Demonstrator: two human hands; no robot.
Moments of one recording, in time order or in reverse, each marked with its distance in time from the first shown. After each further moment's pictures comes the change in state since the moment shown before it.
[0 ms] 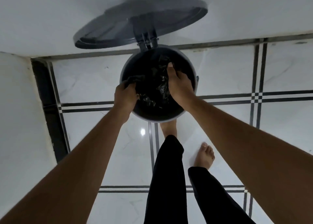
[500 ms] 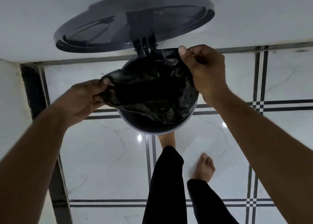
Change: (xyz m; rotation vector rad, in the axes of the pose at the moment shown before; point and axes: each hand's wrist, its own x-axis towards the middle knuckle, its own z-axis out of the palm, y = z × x) left_hand 0.033 0.033 -0.085 -0.113 -0.391 0.068; right_hand 0.027 -0.023 -0.064 0.188 0.200 -0.432
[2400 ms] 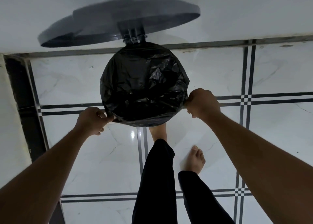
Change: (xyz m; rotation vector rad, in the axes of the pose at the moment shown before) left_hand 0.016 -0.126 -0.001 0.941 0.308 -0.212; right_hand -0.047 0.079 -0.044 -0.988 -0.314 0.448
